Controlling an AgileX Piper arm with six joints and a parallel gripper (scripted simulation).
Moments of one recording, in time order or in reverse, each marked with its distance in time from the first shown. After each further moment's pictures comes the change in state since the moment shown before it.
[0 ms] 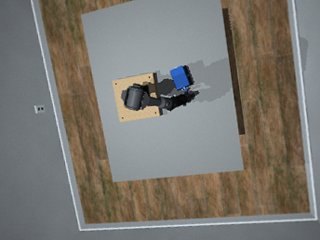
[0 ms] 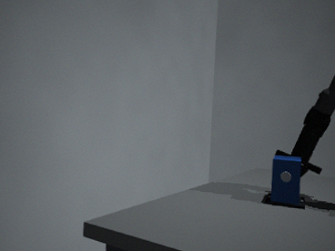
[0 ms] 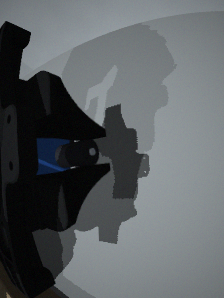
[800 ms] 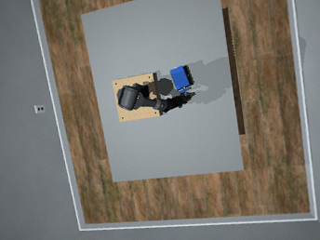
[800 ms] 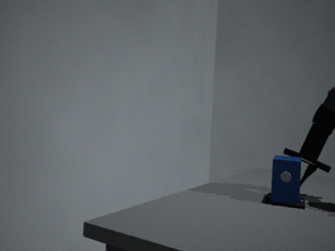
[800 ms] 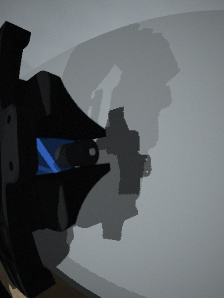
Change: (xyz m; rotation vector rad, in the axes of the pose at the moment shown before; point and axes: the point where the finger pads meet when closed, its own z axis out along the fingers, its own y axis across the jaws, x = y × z) arm 0.000 -0.021 -0.016 -0.001 0.000 -0.001
